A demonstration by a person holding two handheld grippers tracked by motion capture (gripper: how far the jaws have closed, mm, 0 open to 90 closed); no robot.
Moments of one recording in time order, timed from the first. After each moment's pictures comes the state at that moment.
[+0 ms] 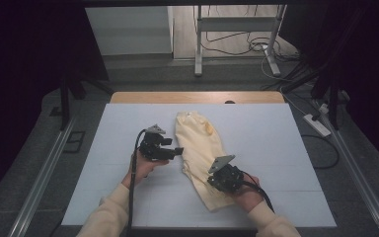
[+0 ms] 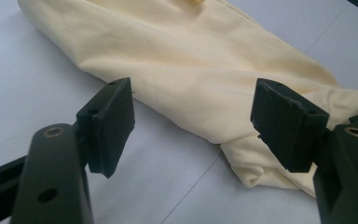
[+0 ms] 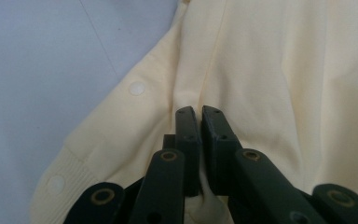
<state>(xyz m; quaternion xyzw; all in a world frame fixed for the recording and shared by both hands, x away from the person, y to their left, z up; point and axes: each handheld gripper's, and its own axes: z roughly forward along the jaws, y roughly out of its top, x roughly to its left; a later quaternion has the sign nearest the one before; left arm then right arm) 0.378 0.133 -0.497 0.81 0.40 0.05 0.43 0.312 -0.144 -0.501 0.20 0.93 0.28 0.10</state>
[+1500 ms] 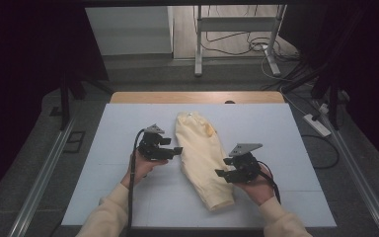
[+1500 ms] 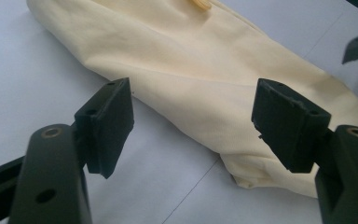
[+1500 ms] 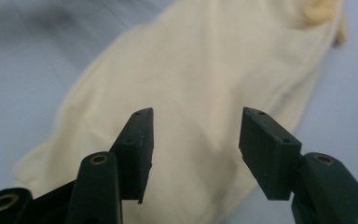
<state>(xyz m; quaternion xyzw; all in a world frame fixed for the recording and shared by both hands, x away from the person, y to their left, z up) 0.378 0.135 -0.497 0.81 0.40 0.05 0.43 0.334 -0.190 -0.481 0.29 0.88 0.37 0.10</state>
